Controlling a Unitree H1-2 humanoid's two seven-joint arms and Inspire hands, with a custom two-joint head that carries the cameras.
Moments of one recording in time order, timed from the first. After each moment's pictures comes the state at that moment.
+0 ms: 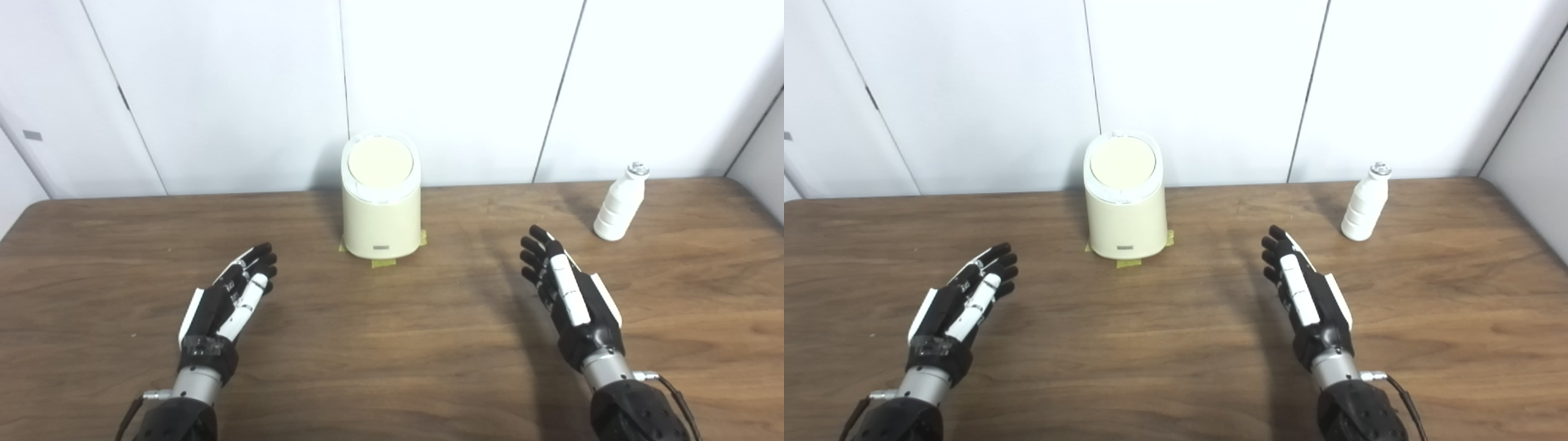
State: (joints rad) left arm -0.05 0.09 0.09 -0.26 -0.11 0.33 -0.08; right arm -0.01 -0.06 -0.07 -0.31 0.12 0.36 0.00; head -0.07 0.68
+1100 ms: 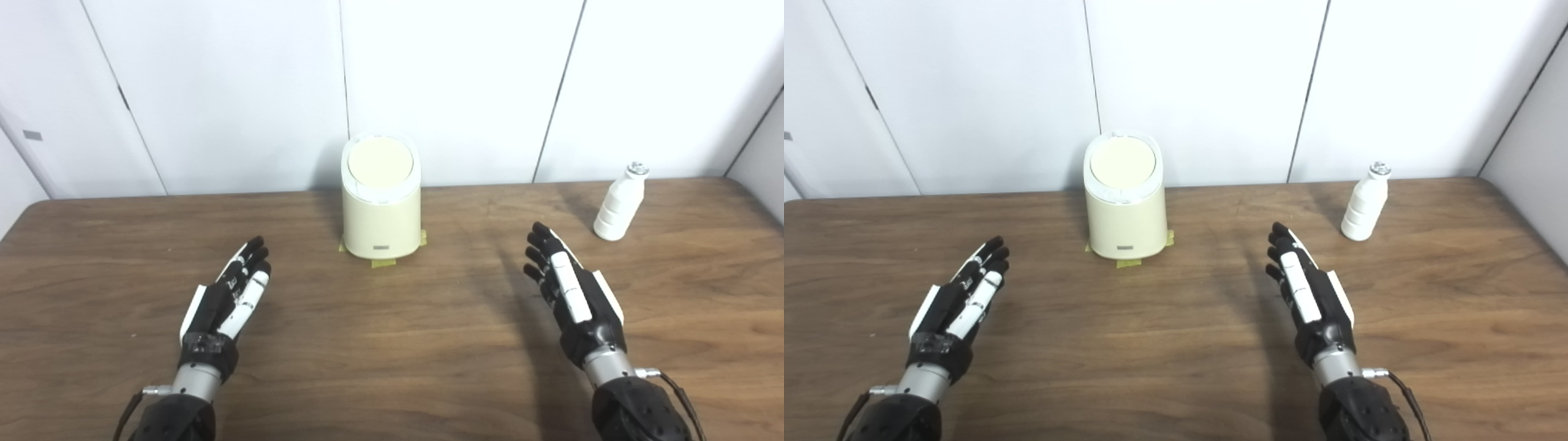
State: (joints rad) left arm -0.06 0.11 0.08 -0.26 -0.11 0.33 -0.09; right arm -0.02 -0.06 -0.08 -0.30 0.12 0.36 0.00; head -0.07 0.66
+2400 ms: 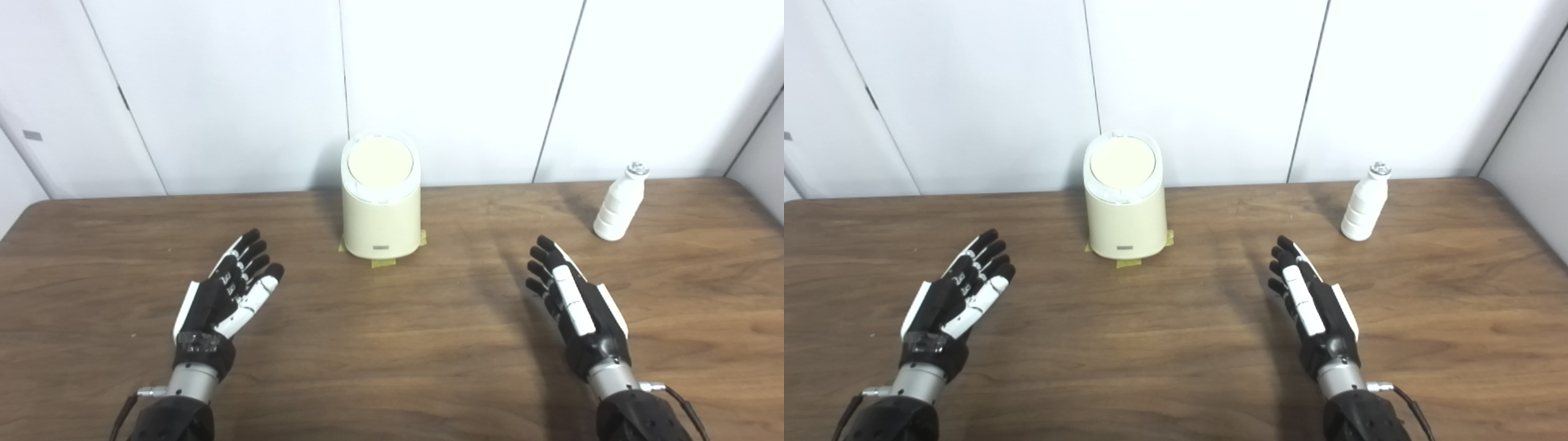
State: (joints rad) left arm -0.06 0.11 0.08 -0.33 -0.08 0.38 -0.07; right arm 0.02 -0.06 -0.08 -0.31 0.12 0.36 -0.01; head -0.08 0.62
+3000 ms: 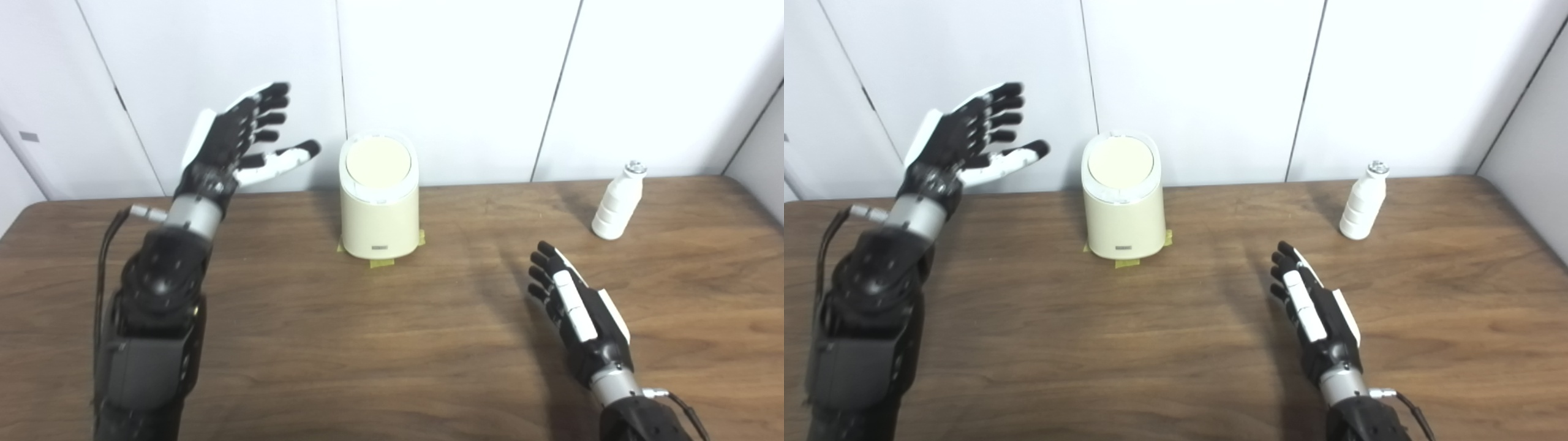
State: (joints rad) left arm -0.59 0.21 -0.01 -0.20 0.23 0.47 -0.21; right arm 0.04 -0.07 -0.08 -0.32 0.12 0.37 0.00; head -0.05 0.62
